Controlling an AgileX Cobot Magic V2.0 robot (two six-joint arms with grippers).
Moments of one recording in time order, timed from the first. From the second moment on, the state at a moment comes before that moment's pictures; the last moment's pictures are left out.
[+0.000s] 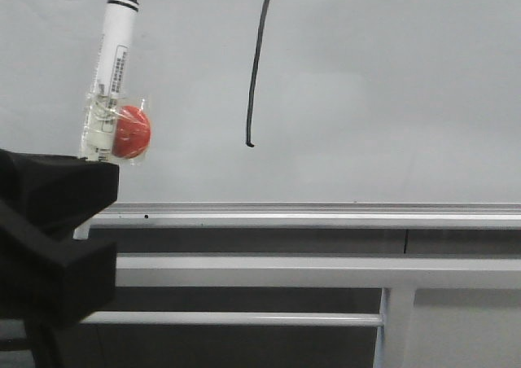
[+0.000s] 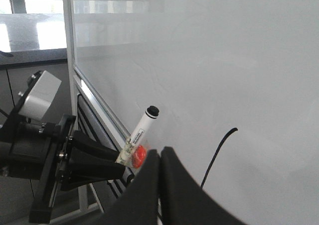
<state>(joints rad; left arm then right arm) -1.58 1.39 -0.27 -1.27 -1.14 0.44 0.85 0.62 -0.50 0.78 0.06 -0.96</state>
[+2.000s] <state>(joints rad) -1.31 1.39 -0.33 -1.15 -1.14 0.34 0.85 0.62 -0.50 0.78 0.02 -0.96</state>
